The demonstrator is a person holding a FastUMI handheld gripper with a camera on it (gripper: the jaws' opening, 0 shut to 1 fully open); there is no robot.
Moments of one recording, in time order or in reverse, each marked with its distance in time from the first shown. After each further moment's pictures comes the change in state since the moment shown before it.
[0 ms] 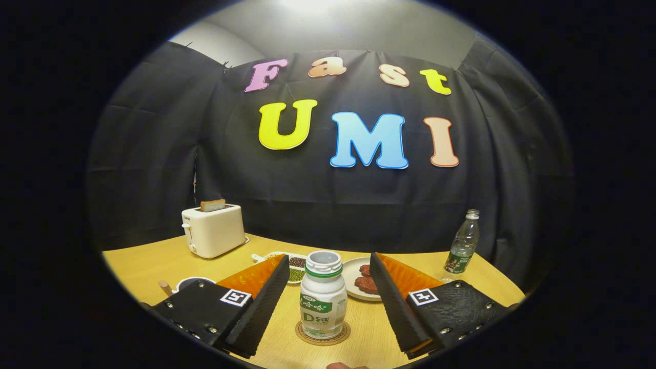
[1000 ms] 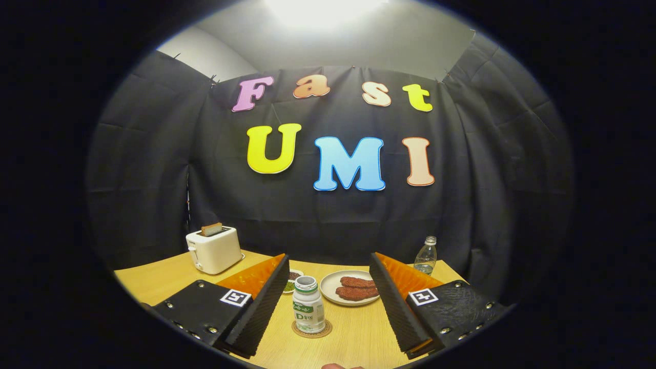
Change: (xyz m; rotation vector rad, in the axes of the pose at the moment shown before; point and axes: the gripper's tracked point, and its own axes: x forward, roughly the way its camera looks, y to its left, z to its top) arm -0.074 -0.023 0.074 0.014 -0.036 -0.059
